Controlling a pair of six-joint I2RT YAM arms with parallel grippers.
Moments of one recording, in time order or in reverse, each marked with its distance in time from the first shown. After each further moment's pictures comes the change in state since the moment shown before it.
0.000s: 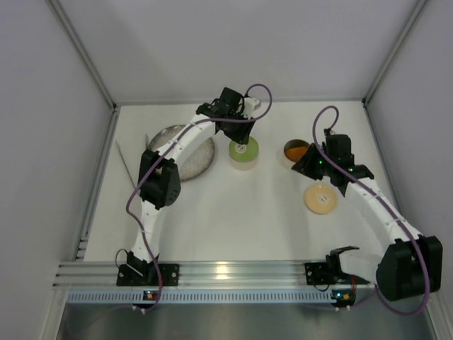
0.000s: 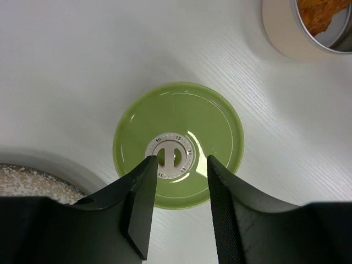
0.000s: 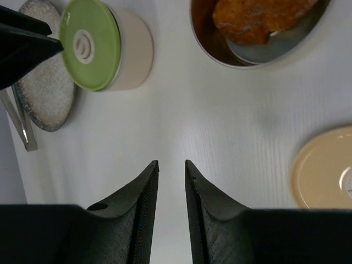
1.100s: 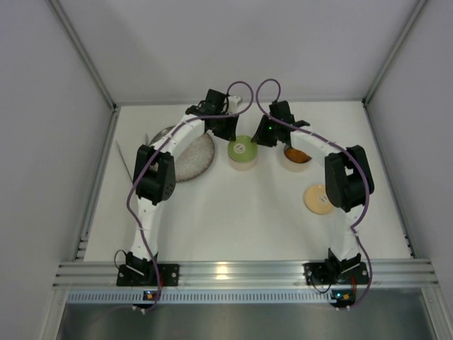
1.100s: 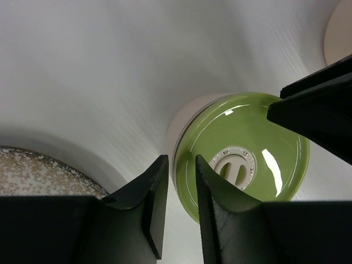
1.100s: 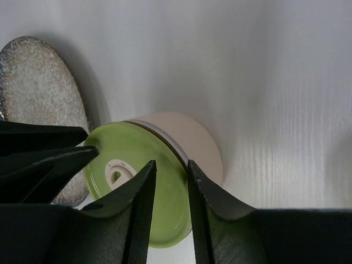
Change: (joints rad) left arm 0.112 0.012 -0.093 0.134 0.039 -0.121; right arm 0.222 0.889 0.716 0.126 0.093 0.057
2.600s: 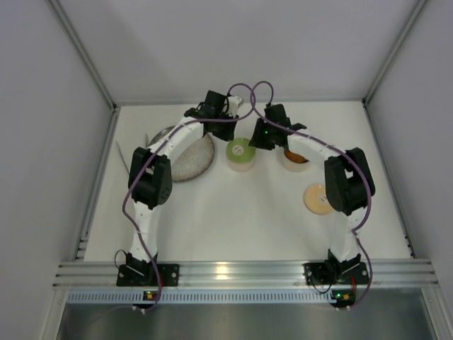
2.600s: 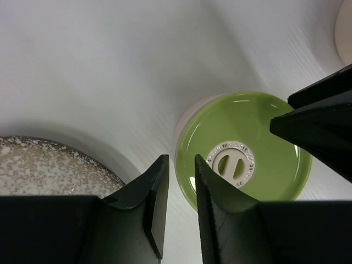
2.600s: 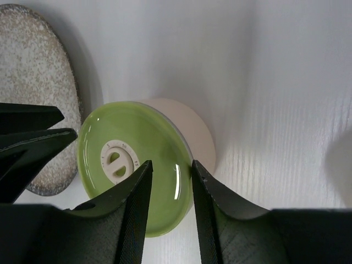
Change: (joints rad) left arm -0.021 -0.080 -0.128 0.070 -0.069 0.068; right arm 0.044 -0.036 -0.050 0.001 0.043 -0.081
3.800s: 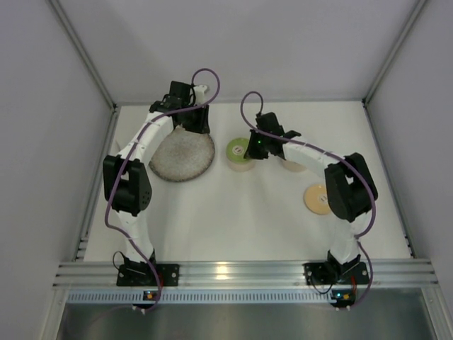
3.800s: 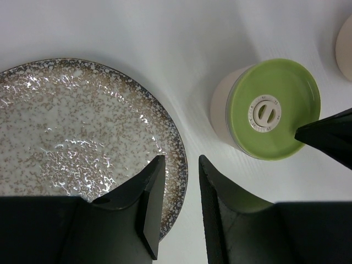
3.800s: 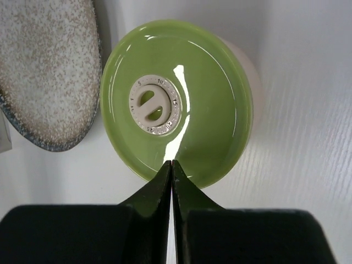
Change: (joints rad) left arm 0.187 -0.190 -0.067 -0.118 0.087 -0.082; right arm 0.088 -0.074 -0.097 -0.008 -0.042 0.030
